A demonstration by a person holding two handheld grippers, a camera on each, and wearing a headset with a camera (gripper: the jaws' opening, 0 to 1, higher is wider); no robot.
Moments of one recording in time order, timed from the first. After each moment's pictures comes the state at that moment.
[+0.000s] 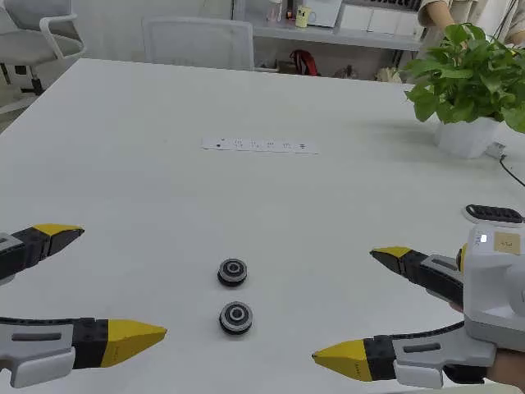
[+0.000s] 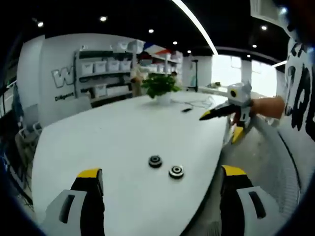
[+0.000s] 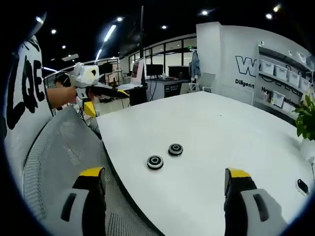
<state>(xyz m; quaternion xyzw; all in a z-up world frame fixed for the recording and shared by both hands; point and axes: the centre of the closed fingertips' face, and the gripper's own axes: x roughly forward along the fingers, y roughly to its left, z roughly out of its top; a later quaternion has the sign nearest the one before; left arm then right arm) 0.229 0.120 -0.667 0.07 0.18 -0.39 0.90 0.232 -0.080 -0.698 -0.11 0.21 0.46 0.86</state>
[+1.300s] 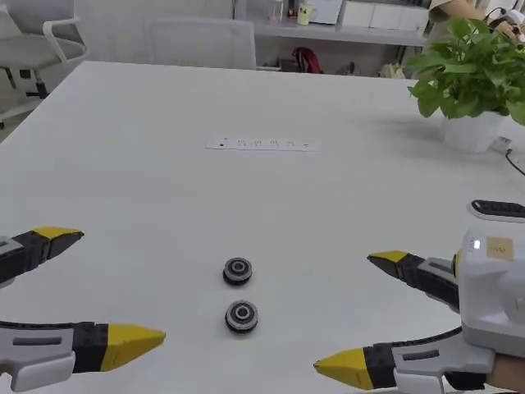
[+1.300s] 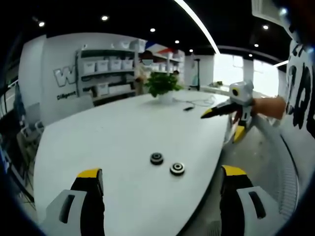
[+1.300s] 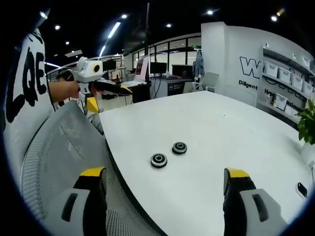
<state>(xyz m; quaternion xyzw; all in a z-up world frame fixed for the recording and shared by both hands) 0.233 0.123 -0.665 0.07 0.18 -0.39 0.90 0.235 -0.081 -0.699 -0.12 0.21 0.46 0.86</state>
